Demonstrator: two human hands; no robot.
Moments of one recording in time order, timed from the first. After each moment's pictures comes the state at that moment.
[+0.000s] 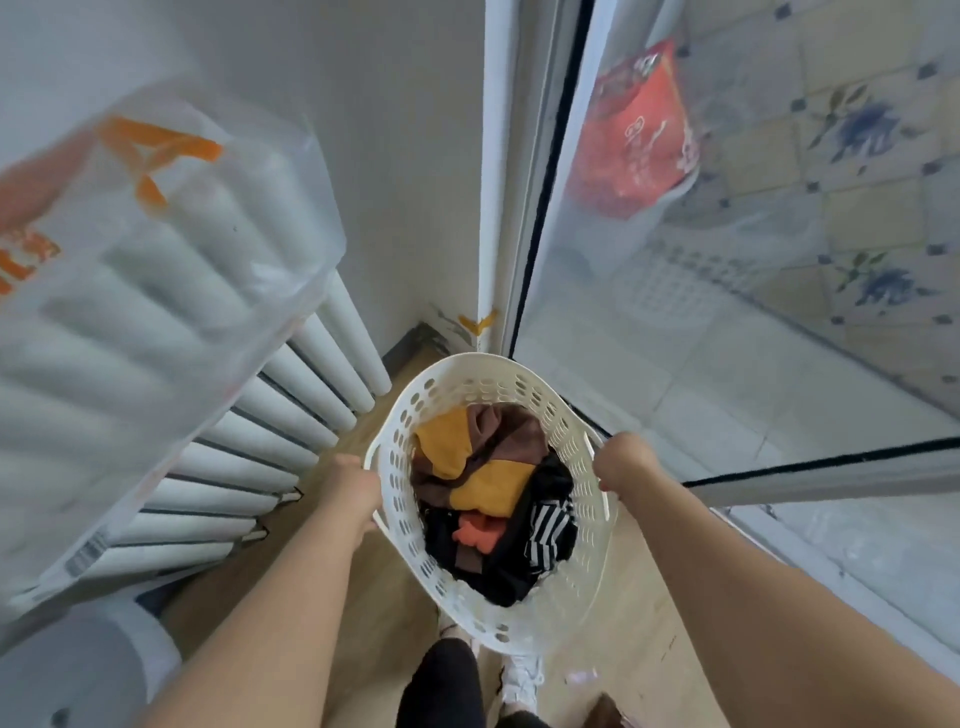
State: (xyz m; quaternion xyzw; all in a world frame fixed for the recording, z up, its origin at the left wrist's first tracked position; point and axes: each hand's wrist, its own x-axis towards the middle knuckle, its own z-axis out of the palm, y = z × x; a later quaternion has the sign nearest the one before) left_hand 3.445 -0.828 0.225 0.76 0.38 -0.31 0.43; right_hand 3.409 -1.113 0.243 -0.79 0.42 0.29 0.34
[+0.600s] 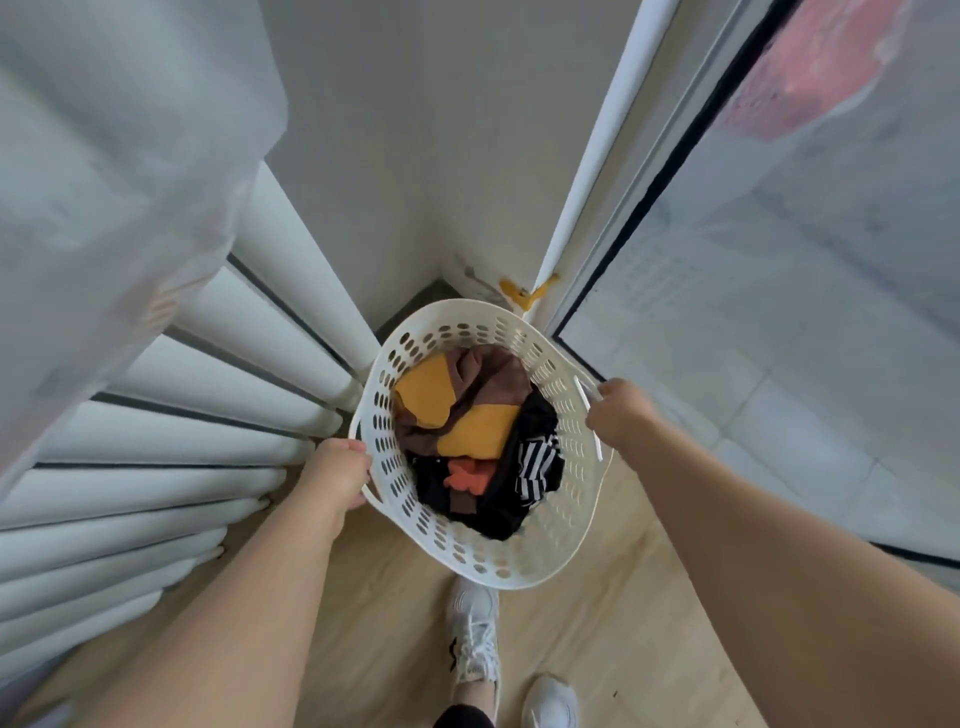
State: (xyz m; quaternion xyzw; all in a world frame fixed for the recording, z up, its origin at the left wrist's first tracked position) left_hand 3.587 -0.795 -0.005 0.72 0.41 -0.32 0.46; right_hand 3.595 -1.088 -0.005 -0.82 0.37 0.31 0.30
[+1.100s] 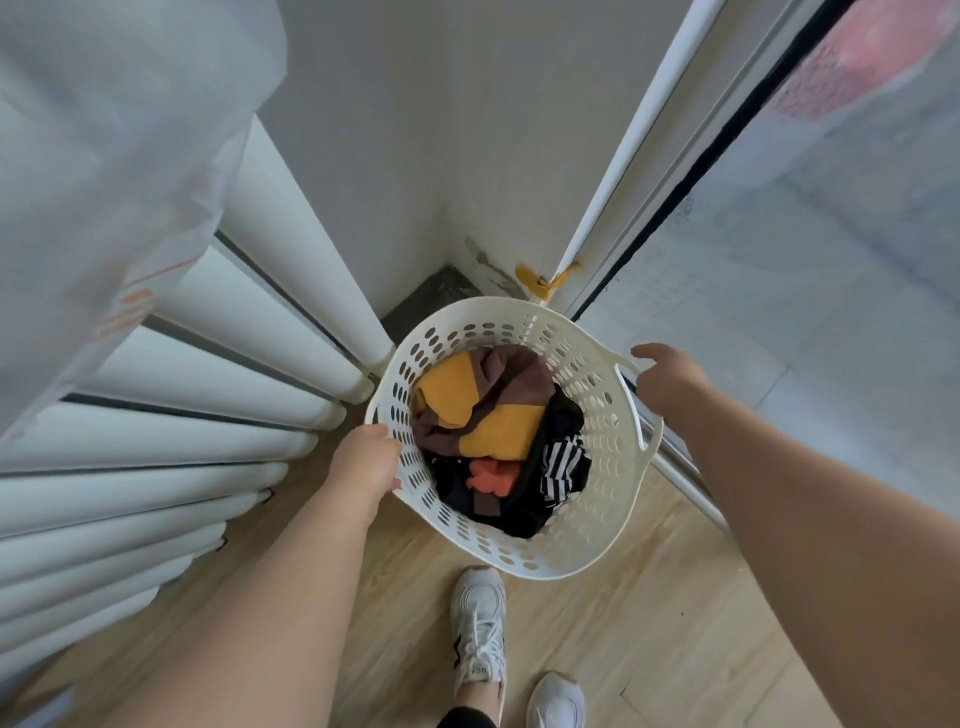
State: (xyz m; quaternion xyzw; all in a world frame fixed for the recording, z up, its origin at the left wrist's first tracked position) left_hand 3.598 -0.805 -0.043 0.75 0.38 -0.33 0.44; right_hand 3.625 -1.122 -0.024 -0.83 0.38 0.27 0.30
